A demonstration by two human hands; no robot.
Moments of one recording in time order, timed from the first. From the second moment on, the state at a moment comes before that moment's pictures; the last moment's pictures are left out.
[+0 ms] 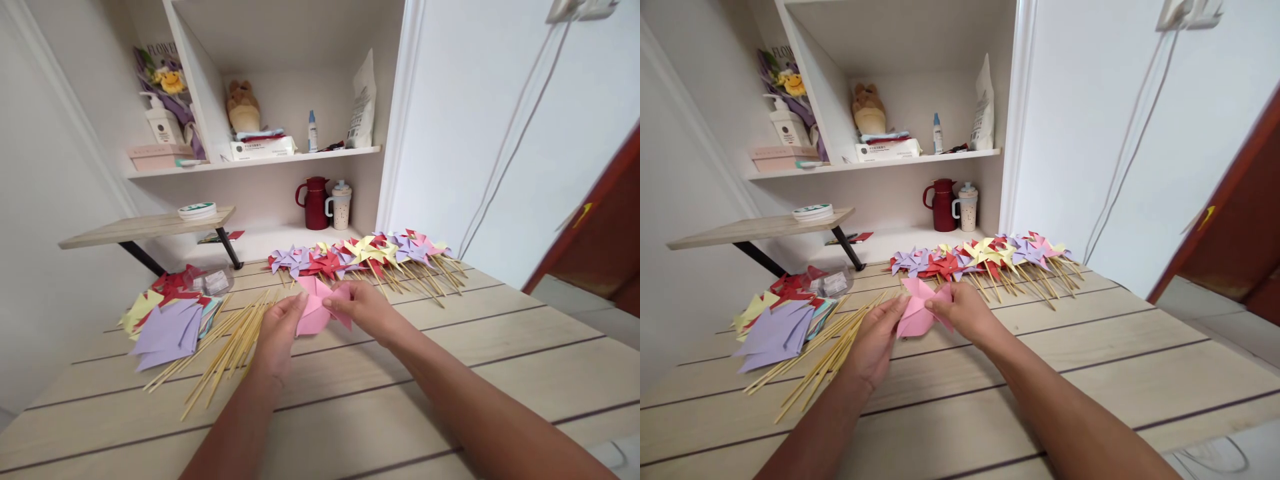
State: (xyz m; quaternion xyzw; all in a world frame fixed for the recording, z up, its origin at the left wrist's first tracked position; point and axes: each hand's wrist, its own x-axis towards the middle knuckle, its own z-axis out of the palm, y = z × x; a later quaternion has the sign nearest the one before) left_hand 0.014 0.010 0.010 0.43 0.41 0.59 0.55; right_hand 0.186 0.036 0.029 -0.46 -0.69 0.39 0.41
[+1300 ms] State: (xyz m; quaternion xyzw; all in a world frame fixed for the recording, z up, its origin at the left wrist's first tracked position) left_hand 0.003 0.014 0.014 0.25 0.45 0.69 0.51; right_hand 0.177 0.027 0.024 -0.34 -0.78 0.20 0.48
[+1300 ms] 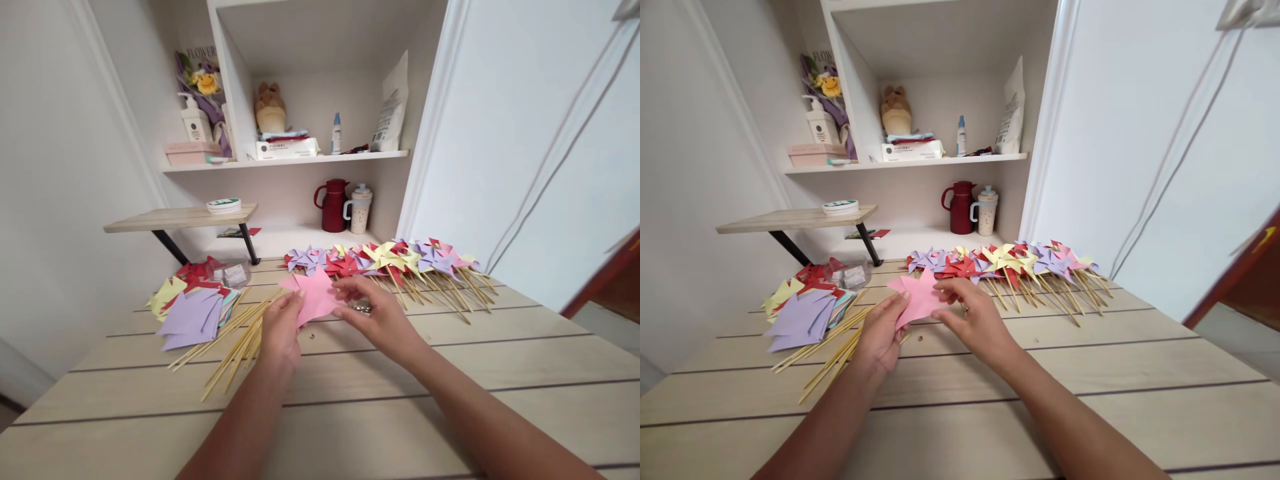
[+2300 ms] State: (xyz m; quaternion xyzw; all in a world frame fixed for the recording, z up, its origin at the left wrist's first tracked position) left_hand 0.016 0.010 0.006 0.39 0.45 0.65 0.47; right_hand 0.175 0.023 0.029 -0.38 -0.76 0.23 0.47
